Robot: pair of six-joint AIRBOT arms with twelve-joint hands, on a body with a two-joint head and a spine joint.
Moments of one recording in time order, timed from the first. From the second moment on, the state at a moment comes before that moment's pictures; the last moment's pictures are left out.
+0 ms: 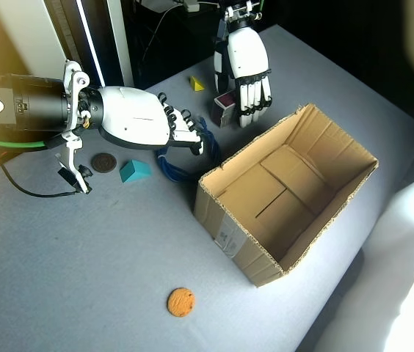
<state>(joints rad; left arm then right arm) 0.66 -0.93 0.47 -1.14 -0.96 1.71 -0.43 -0.83 0.85 -0.87 0.54 -0.42</state>
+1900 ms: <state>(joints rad) 0.44 -0.65 0.69 -0.85 -0.95 1.59 -0.44 -0.83 0.85 -0.87 0.55 -0.44</state>
